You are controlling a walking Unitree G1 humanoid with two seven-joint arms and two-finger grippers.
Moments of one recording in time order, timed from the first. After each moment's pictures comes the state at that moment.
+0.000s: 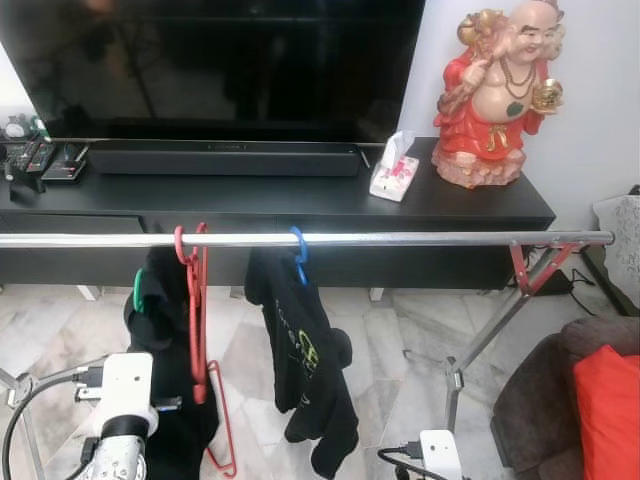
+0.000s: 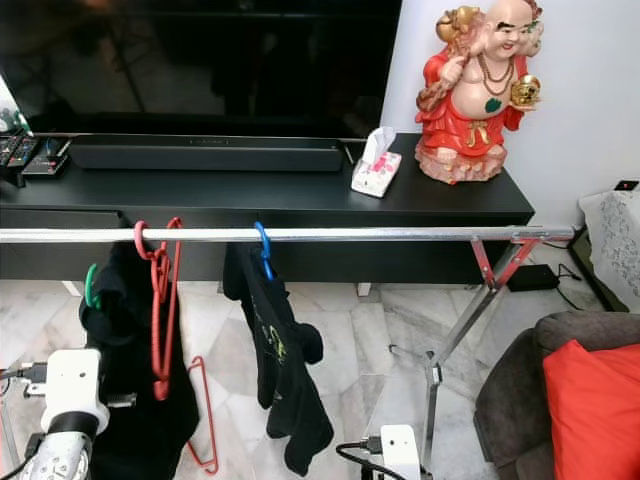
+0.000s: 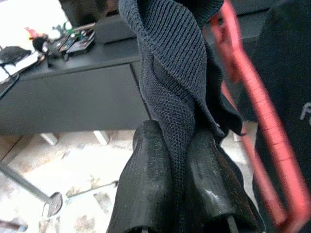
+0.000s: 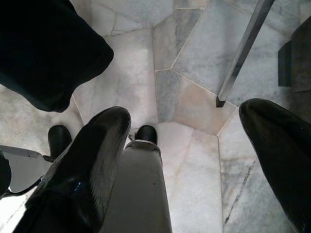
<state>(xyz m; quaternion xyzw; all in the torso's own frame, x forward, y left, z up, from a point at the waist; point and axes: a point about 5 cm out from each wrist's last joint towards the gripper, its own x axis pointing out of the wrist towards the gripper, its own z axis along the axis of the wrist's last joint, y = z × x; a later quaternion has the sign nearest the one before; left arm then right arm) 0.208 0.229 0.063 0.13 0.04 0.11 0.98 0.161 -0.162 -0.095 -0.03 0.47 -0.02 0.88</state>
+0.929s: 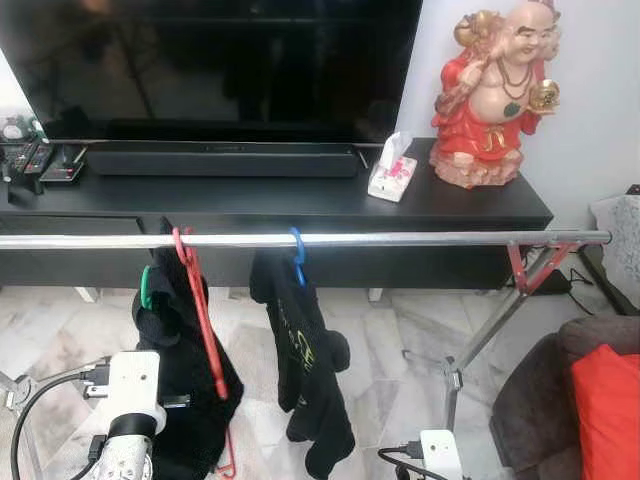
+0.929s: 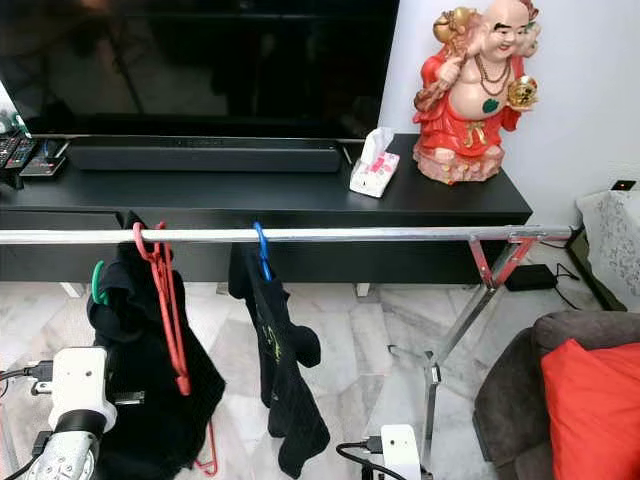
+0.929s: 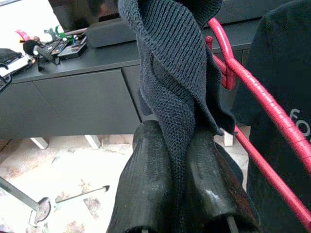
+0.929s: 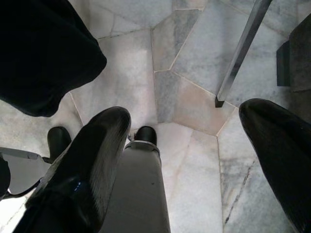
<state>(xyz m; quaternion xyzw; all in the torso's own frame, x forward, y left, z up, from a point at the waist) 0.208 0.221 0.064 0.12 0.03 0.10 0.99 0.161 -0.162 -0.095 -0.03 0.47 -0.02 0.88</state>
